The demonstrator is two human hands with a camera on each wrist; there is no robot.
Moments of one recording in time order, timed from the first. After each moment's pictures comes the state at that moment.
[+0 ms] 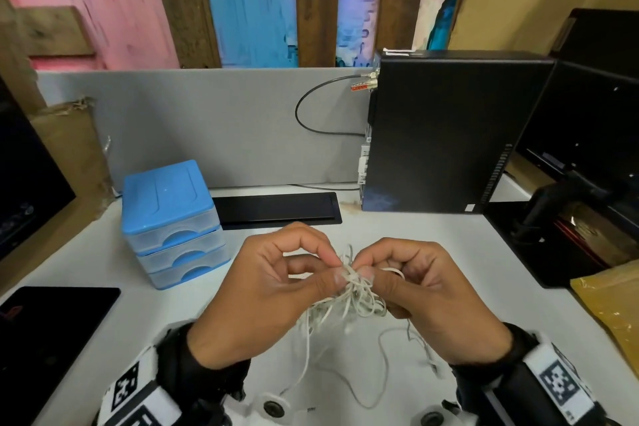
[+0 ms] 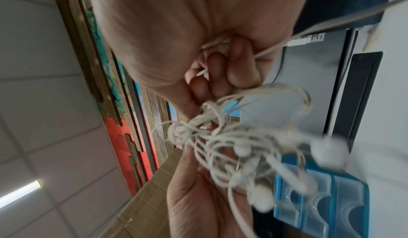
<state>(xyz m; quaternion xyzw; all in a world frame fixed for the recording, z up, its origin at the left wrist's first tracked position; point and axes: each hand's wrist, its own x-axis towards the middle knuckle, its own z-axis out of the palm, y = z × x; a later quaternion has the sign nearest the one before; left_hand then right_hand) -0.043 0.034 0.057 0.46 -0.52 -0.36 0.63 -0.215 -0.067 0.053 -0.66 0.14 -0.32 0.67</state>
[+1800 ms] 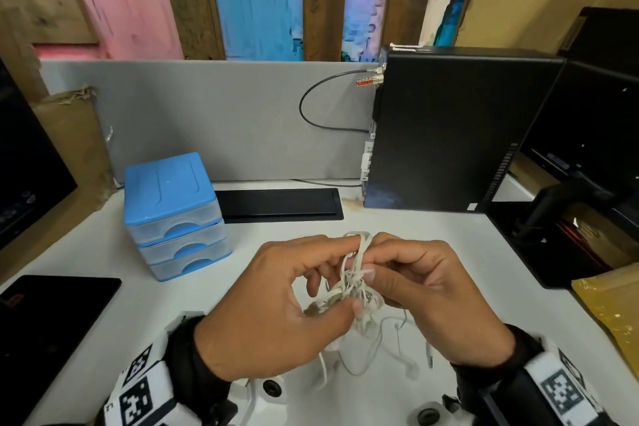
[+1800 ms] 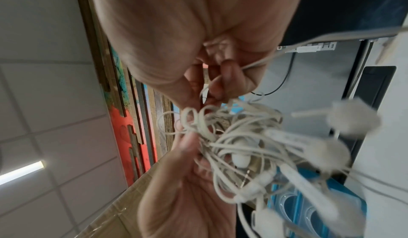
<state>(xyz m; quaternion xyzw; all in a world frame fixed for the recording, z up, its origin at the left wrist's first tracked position) -0.051 0.042 0.062 0.54 -0.67 -0.16 0.48 -0.213 -0.069 0.046 -0.67 0.08 -0.35 0.66</state>
